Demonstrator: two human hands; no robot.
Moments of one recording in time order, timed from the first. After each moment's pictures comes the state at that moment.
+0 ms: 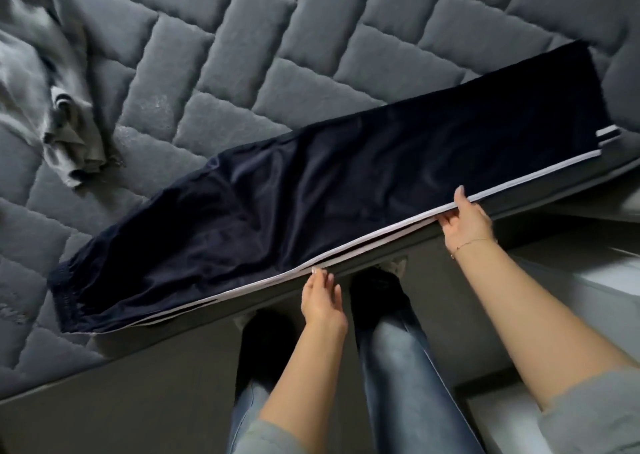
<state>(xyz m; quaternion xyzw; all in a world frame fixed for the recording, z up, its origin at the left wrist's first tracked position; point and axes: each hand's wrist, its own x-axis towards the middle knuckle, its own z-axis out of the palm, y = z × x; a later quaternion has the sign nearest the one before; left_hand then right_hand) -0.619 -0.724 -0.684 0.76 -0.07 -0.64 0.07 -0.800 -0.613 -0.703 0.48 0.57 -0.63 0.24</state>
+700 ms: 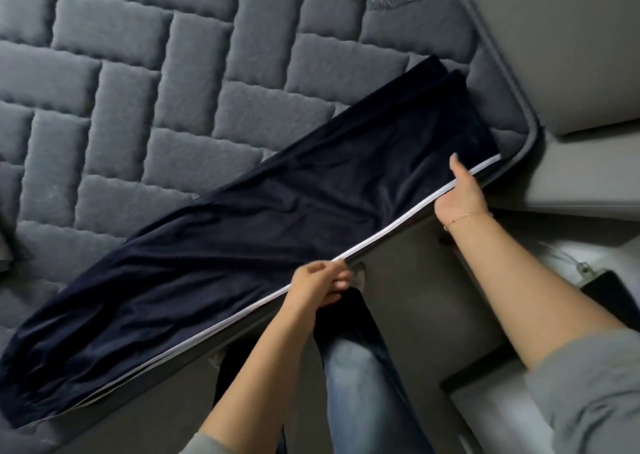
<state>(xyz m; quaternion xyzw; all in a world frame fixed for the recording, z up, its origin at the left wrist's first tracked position) -0.759 -0.652 -0.670 0.55 -0.45 -0.64 -0.29 -0.942 -0.487 -0.706 0.48 0.52 -0.68 0.16</state>
